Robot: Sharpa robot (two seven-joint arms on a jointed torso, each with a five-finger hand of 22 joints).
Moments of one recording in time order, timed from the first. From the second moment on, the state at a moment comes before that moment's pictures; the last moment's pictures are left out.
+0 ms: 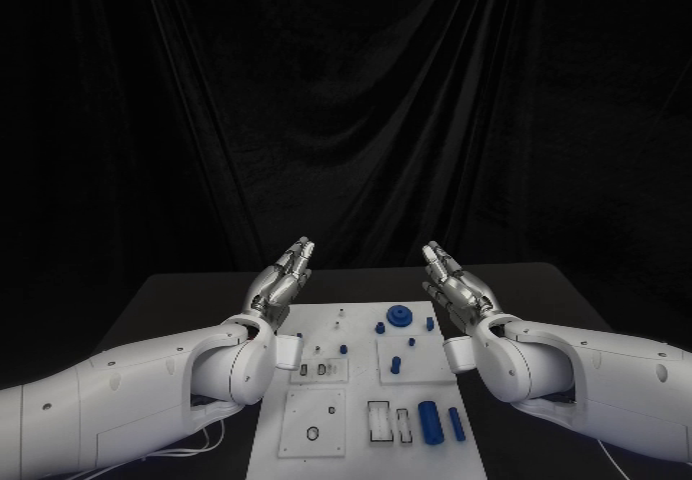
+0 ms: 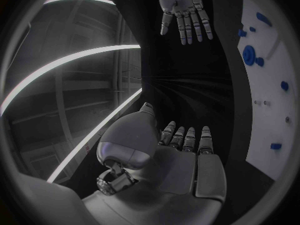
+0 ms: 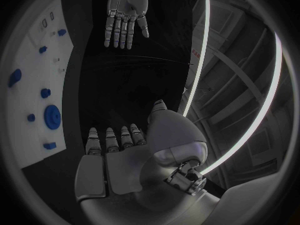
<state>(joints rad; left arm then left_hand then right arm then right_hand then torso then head) 1.15 -0.76 -0.15 1.53 0.12 -0.47 0.59 1.13 0.29 -0.23 0.29 0.21 0.15 -0.07 0.02 0.02 0.00 -0.04 0.01 0.00 0.00 -0.02 0.00 0.00 0.17 0.00 0.09 0.01 0.00 1.17 -0.80 -0.20 1.54 0.14 -0.48 0.50 1.04 0.23 -0.33 0.29 0.24 0.05 -0.19 0.01 0.01 0.00 -0.17 0.00 0.00 0.00 -0.01 0.00 0.00 0.16 0.00 0.14 0.01 0.00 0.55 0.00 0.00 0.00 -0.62</state>
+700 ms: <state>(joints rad) 1.19 -0.80 -0.21 1.48 0.16 -0.04 0.67 1.20 0.29 -0.22 0.29 0.28 0.32 -0.01 0.08 0.04 0.14 0.08 0.13 0.03 0.02 0.08 0.02 0.01 0.15 0.01 0.17 0.01 0.01 1.21 -0.90 -0.25 1.56 0.23 -0.15 0.48 1.12 0.23 -0.33 0.29 0.29 0.11 -0.11 0.03 0.02 0.01 -0.03 0.03 0.01 0.01 0.11 0.02 0.01 0.16 0.07 0.29 0.04 0.02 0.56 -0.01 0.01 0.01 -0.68</state>
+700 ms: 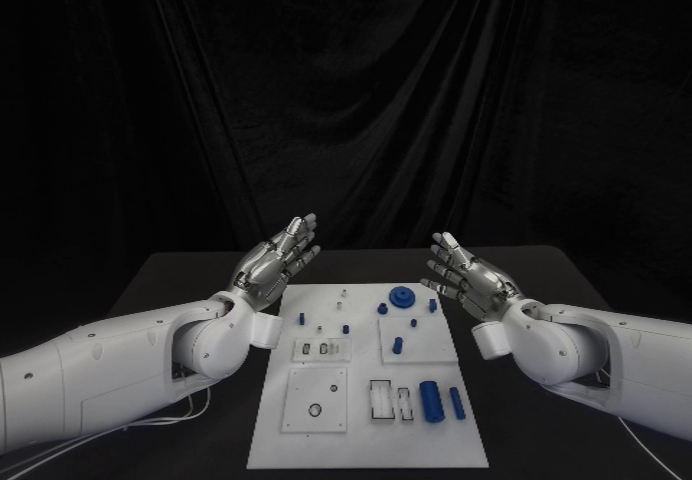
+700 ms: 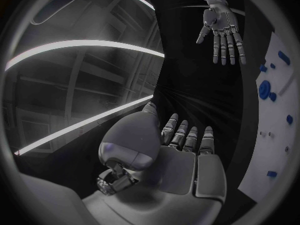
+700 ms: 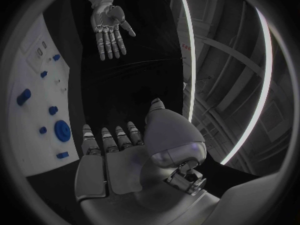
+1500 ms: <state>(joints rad) 1.19 -0.97 -0.21 1.58 0.06 0.04 0.68 1.24 0.28 -0.27 0.29 0.29 0.14 -0.14 0.02 0.02 0.04 0.03 0.03 0.01 0.01 0.12 0.01 0.00 0.15 0.02 0.22 0.02 0.01 1.34 -1.00 -0.25 1.61 0.06 -0.04 0.42 1.51 0.16 -0.23 0.13 0.55 0.35 0.04 0.15 0.05 0.26 0.18 0.41 0.05 0.69 0.20 0.33 0.10 0.16 0.77 0.29 0.32 0.11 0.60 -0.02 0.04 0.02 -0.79</state>
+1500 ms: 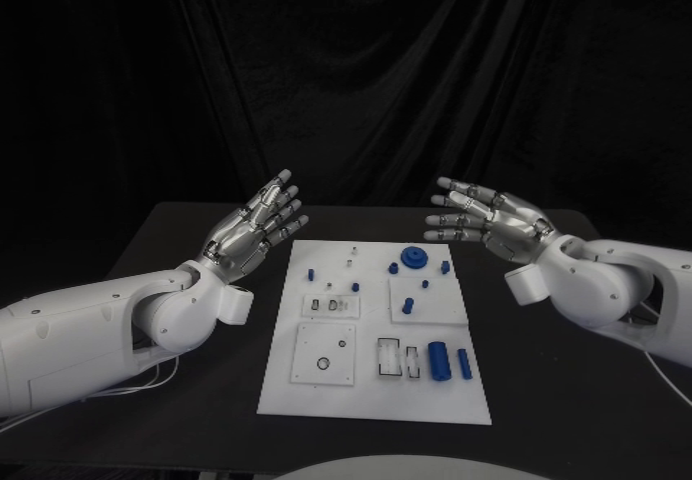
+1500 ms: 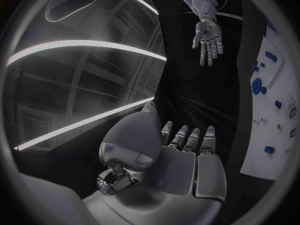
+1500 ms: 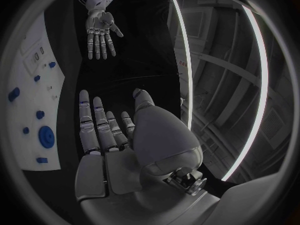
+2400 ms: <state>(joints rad) 1.20 -1.08 -0.20 1.65 -0.07 -0.03 0.68 1.25 0.29 -0.28 0.29 0.30 0.20 -0.10 0.02 0.03 0.07 0.05 0.03 0.02 0.03 0.14 0.01 0.01 0.17 0.04 0.25 0.03 0.02 1.53 -0.95 -0.25 1.62 -1.24 -0.16 -0.05 1.57 0.03 -0.10 0.15 0.25 0.76 0.03 0.19 0.07 0.83 0.08 0.31 0.06 1.45 -0.04 1.20 0.79 0.12 1.39 0.06 1.26 1.01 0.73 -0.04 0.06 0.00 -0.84</state>
